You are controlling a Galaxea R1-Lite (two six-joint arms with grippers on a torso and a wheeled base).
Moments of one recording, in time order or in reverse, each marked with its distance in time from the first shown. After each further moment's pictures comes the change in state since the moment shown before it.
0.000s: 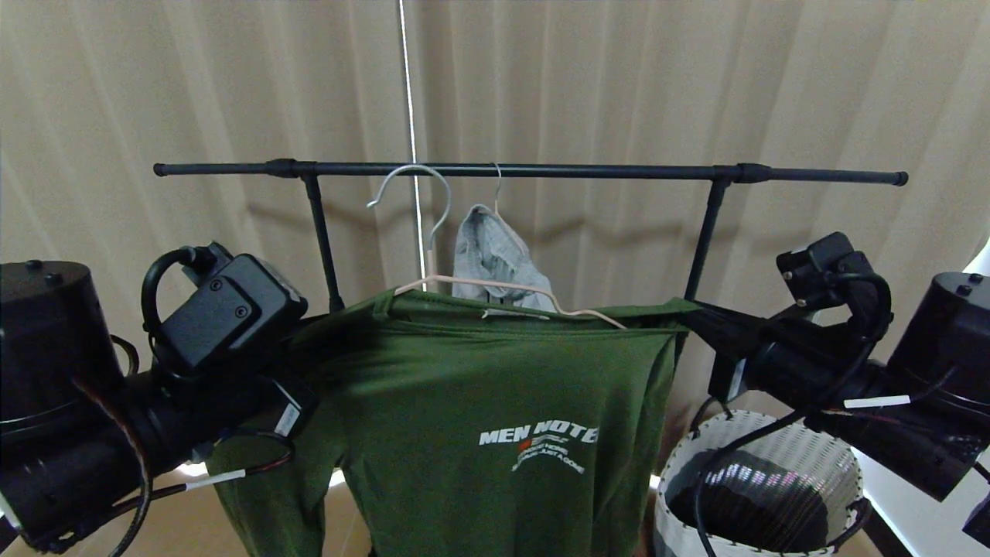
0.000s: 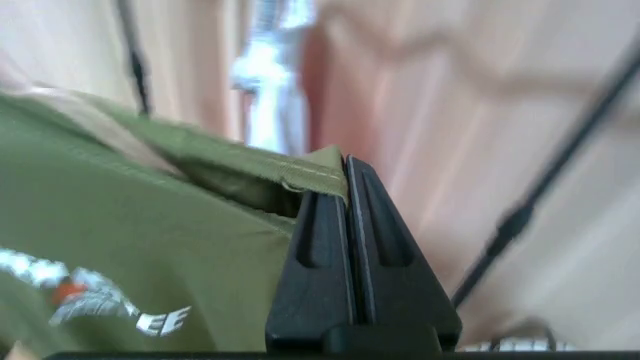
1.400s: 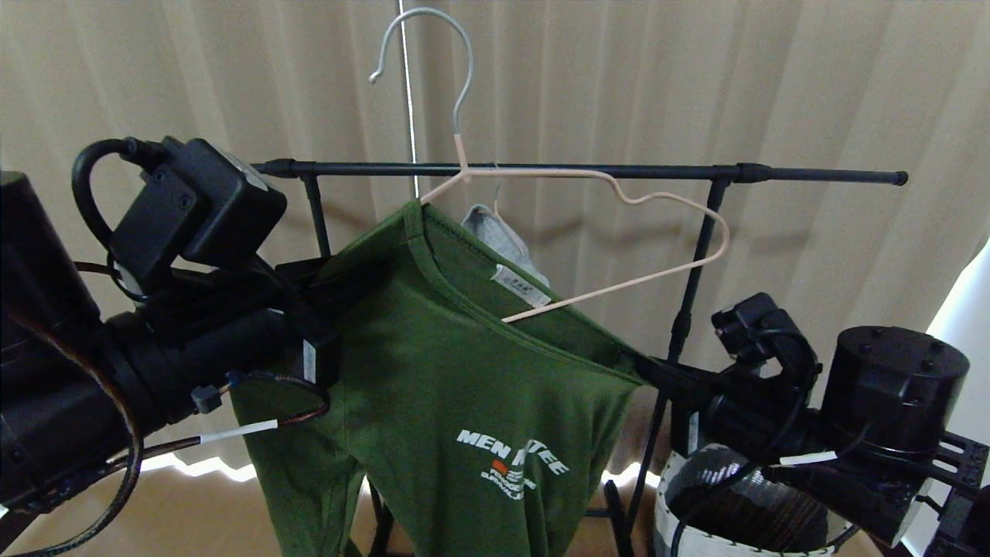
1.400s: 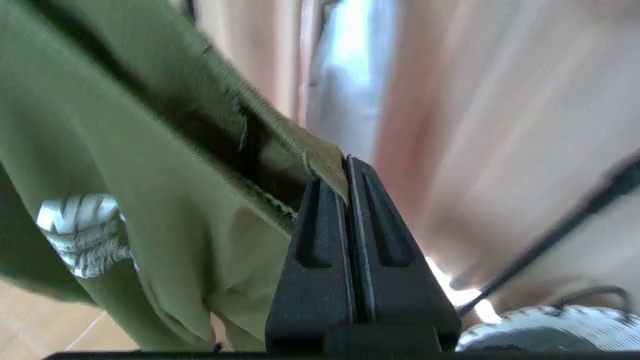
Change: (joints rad) left arm -0.105 -0.011 -0.149 -0.007 -0.068 -0.181; right arm 0.080 0.099 0.066 -0.010 -0.059 0.089
